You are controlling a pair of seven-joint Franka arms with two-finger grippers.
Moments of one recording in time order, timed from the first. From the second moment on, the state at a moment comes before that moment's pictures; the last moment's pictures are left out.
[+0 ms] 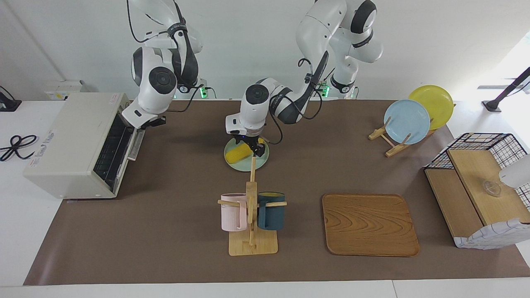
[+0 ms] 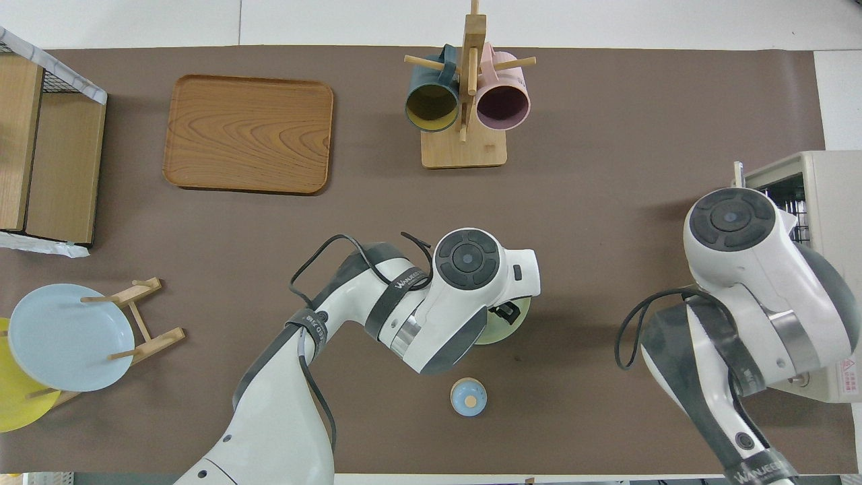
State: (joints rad) left arm -0.78 0.48 -0.10 -1.74 -0.16 2.27 -0.01; right arm 0.03 -0.11 0.08 -2.19 -0.48 1.71 0.09
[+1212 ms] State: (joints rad) left arm -0.78 0.48 -0.10 -1.76 -0.18 2.30 -0.11; right arm -0.06 -0.16 0.04 -2.14 -0.40 1.70 -0.11
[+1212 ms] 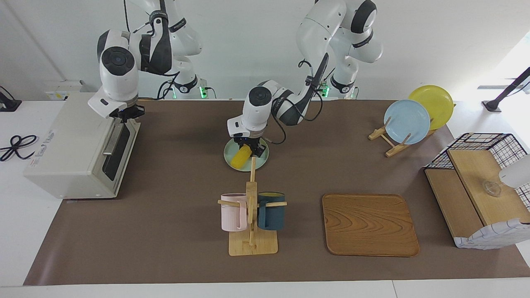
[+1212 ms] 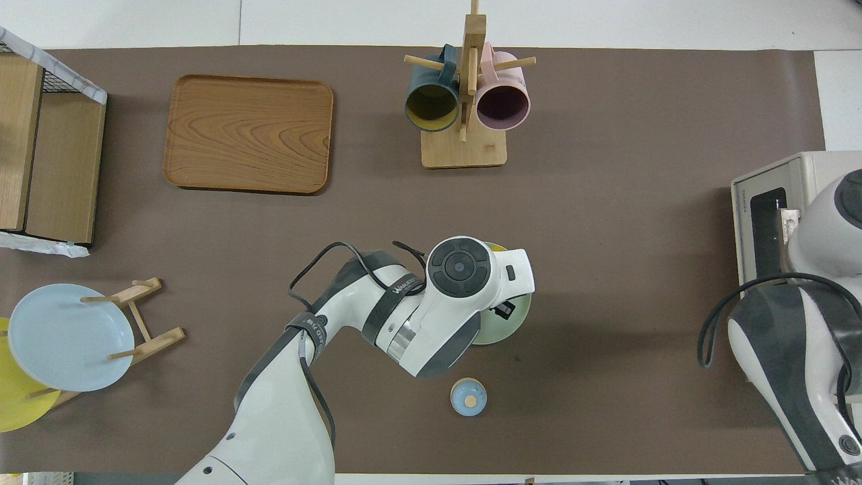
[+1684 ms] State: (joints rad) left arm -0.71 0.41 -0.09 -1.72 -0.23 2.17 -0.11; right arm -0.06 -0.17 0.04 -2.01 -0.25 1.62 -0.13
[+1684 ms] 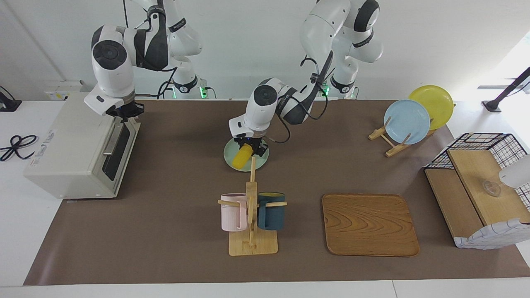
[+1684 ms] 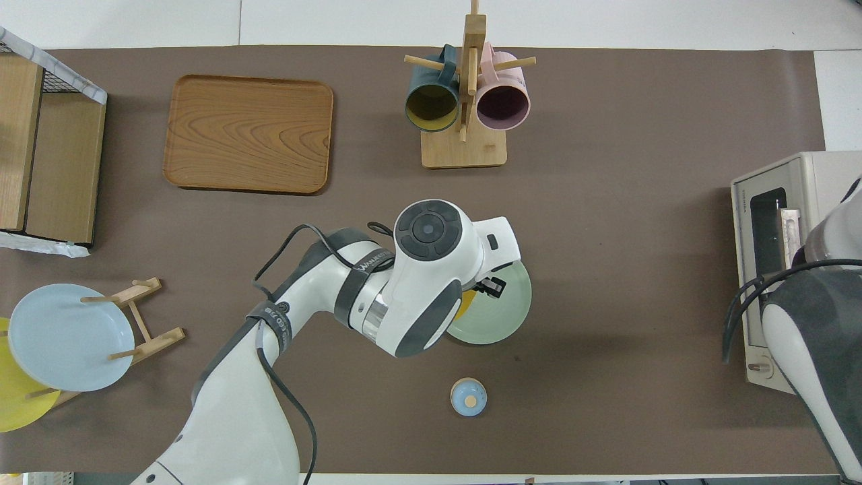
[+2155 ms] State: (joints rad) left arm -0.50 0.32 -0.08 -1.72 -0.24 2.07 -0.12; right arm -0.05 -0.17 0.05 -1.92 -0.03 1.61 -0.13
